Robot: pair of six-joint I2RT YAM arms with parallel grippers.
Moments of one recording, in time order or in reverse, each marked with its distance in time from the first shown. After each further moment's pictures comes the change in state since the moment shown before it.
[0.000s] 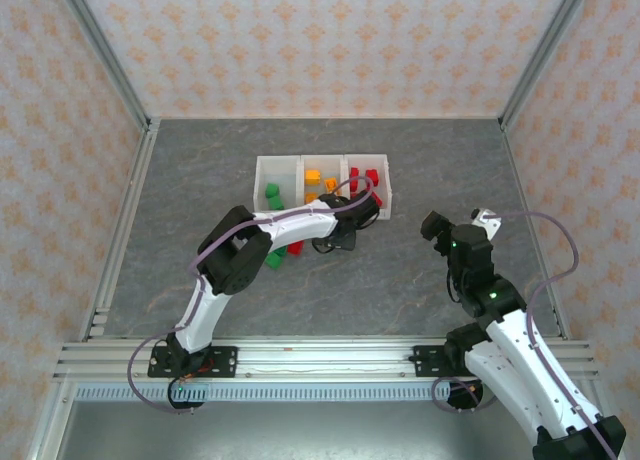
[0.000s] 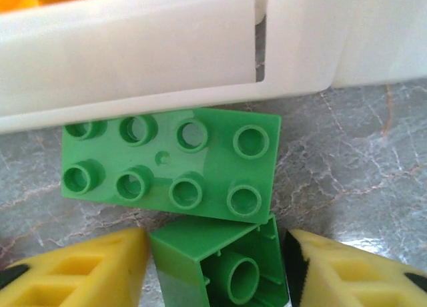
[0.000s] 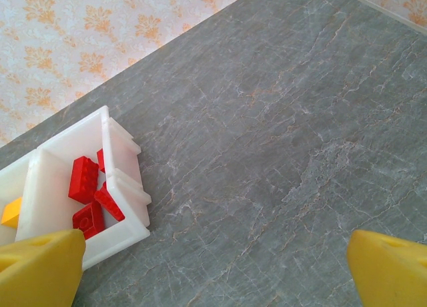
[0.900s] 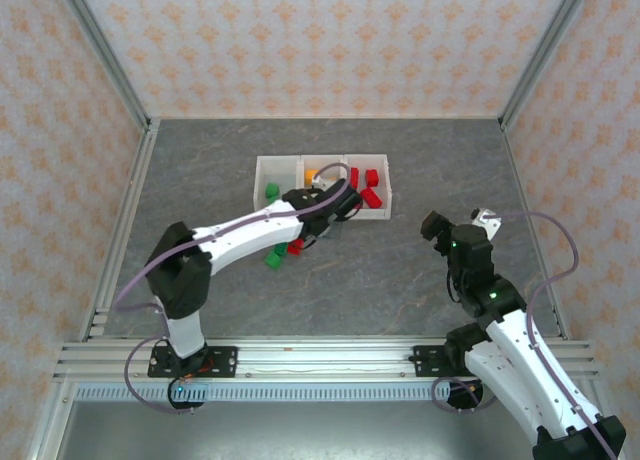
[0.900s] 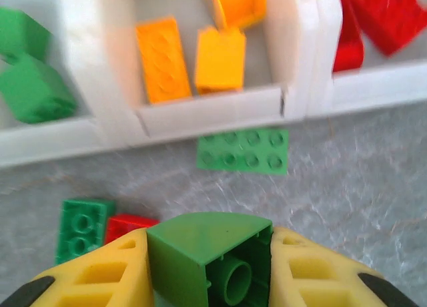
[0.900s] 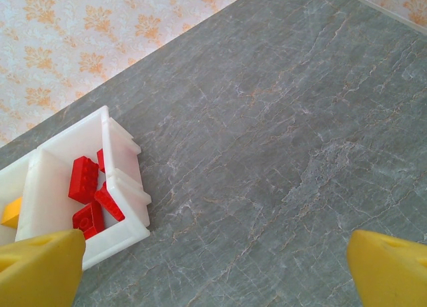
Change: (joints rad) left arm 0.008 -0.373 -0.160 0.010 -0.115 0.071; right arm 0.000 0.000 0.000 0.000 0.000 0.000
